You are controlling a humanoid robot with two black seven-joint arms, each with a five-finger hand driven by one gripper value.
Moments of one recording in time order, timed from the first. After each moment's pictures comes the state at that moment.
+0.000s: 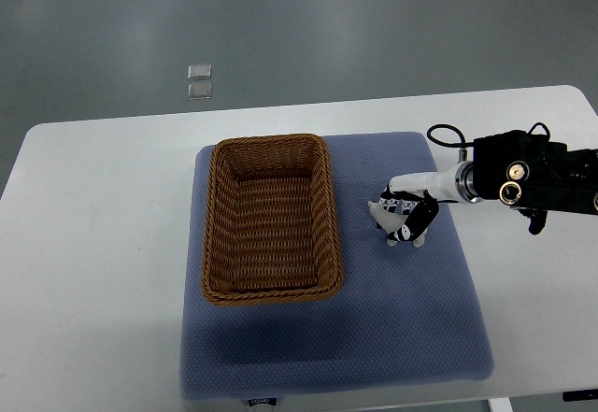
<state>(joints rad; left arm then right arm) -0.02 0.00 -0.17 -0.19 0.05 -0.02 0.00 1.27 -0.55 -0.29 1.30 -0.77 0.13 -0.17</state>
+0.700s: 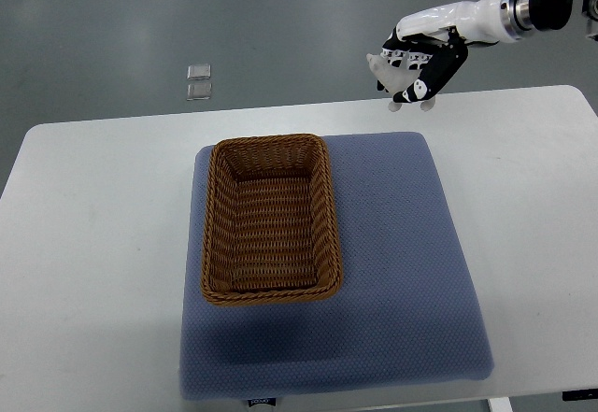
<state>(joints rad) -0.02 0.00 -0.17 -0.19 0.05 -0.02 0.00 1.75 -0.70 -0.24 1.37 -0.62 0.38 -0.18</state>
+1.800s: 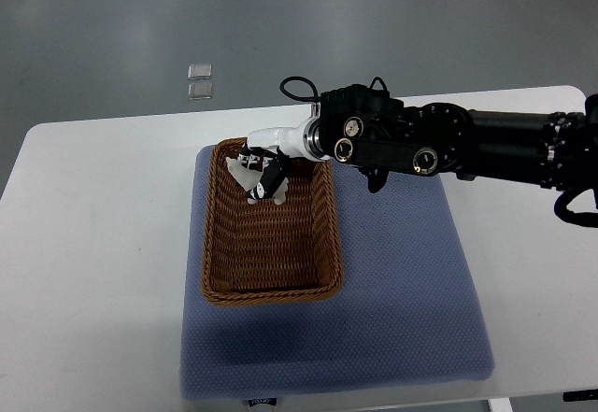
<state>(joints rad) -0.02 0.00 -0.17 -0.19 0.05 -0.02 0.00 1.41 0.00 -0.24 0.88 -0.58 0.14 -0.17</state>
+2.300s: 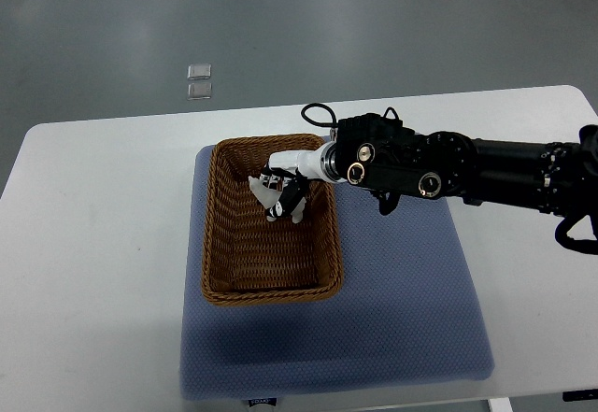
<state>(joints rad) -0.02 0.00 -0.17 -0.19 0.05 -0.02 0.00 1.32 0.00 -0.24 0.85 -0.61 0.13 -0.17</state>
